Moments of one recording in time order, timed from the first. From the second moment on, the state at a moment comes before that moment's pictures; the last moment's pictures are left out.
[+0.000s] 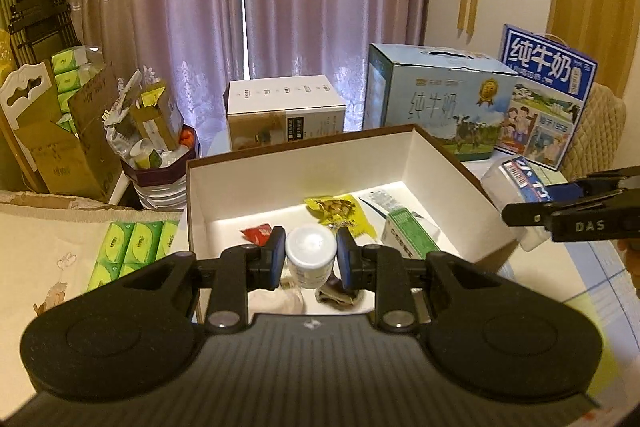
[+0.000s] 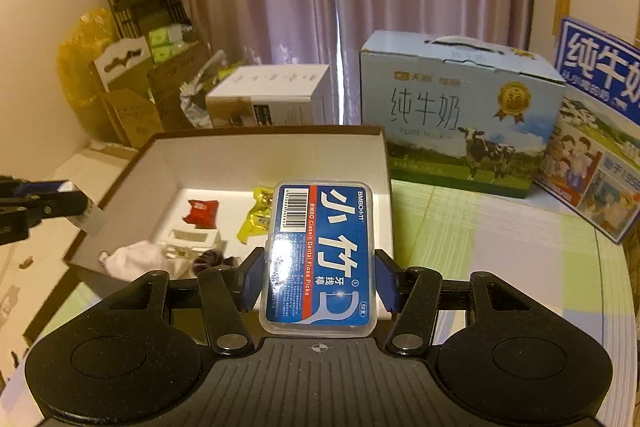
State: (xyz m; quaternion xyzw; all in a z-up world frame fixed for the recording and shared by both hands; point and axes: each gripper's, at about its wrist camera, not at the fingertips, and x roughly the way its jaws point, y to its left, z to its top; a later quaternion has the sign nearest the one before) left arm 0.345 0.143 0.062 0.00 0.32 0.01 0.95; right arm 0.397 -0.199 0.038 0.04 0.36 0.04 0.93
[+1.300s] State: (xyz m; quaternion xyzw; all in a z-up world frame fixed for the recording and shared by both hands) left arm 0.391 0.164 0.028 -0.01 0.37 0.02 0.93; right arm 0.467 -0.198 -0.014 -0.02 0.43 0.01 0.90
